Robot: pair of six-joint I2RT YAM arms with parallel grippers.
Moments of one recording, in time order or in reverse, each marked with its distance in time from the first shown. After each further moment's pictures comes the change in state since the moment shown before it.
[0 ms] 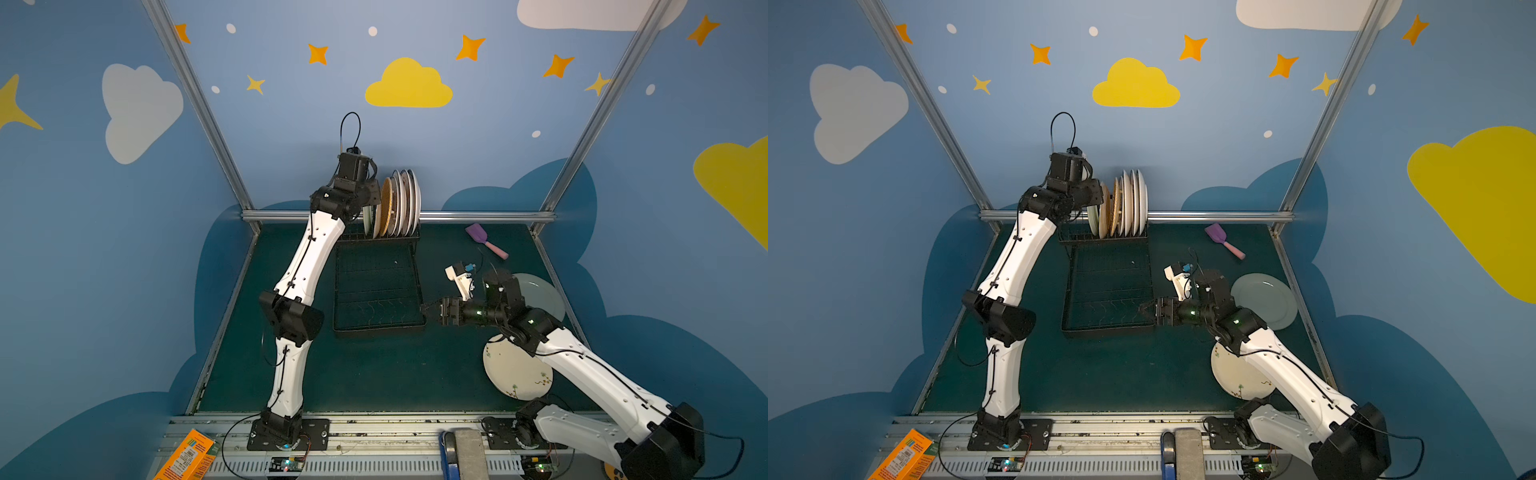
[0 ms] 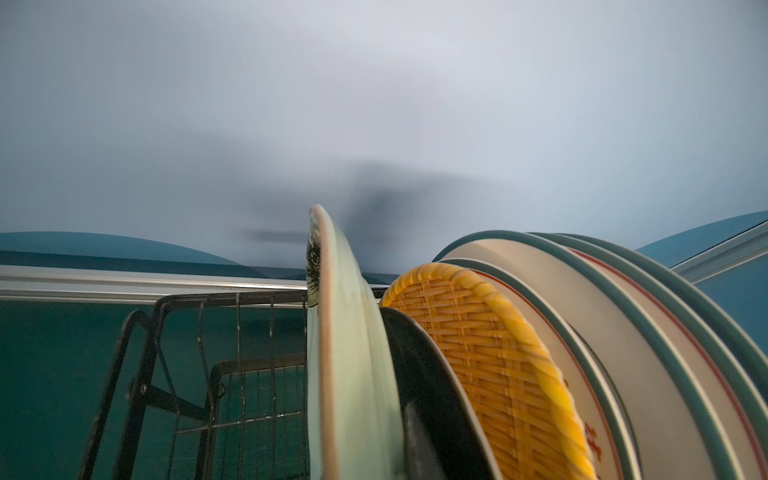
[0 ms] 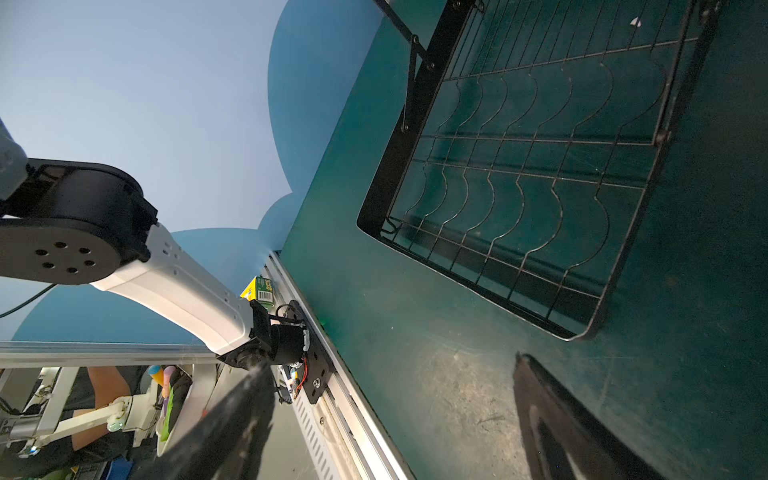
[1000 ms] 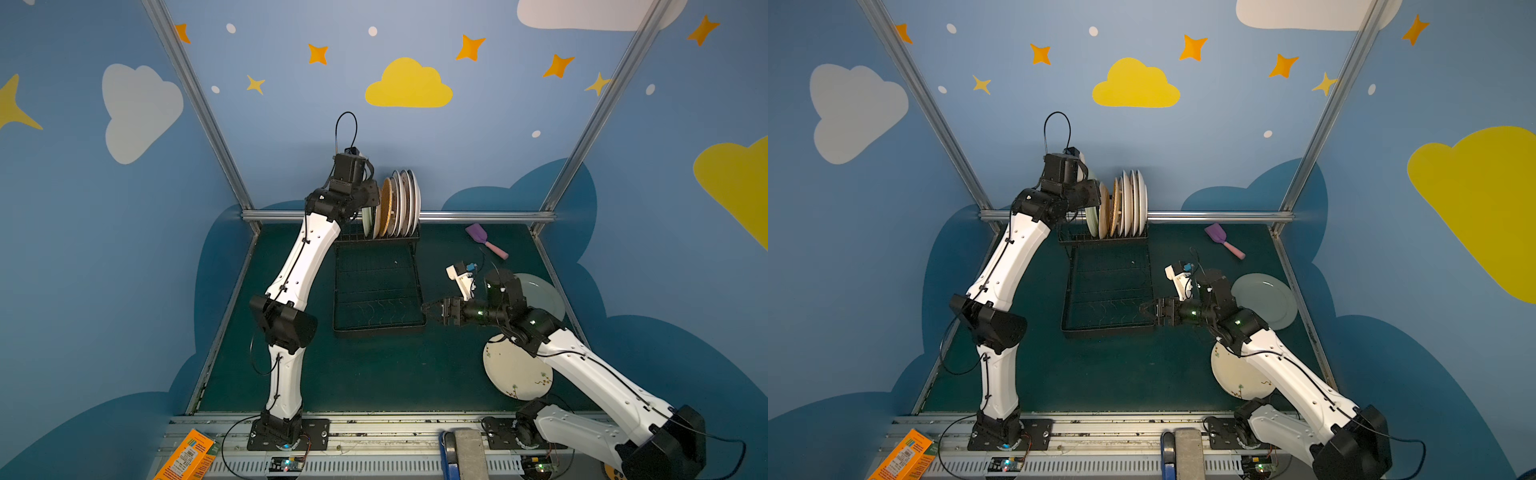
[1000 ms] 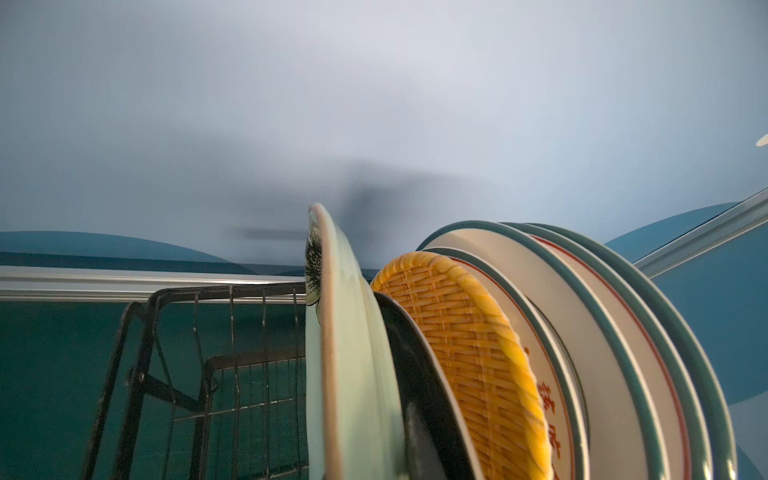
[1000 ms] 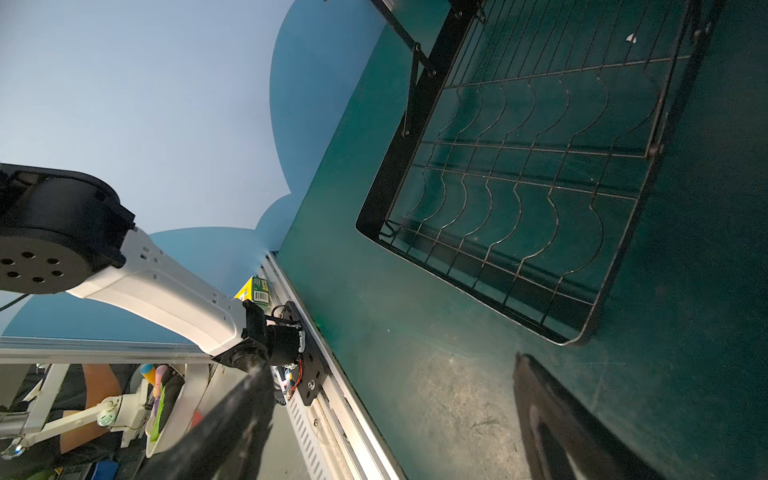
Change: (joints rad) left arm 0.000 -0.087 -0.119 0.050 0.031 0.002; right arm -0.005 -0.008 0.000 0.001 0.002 -0.022
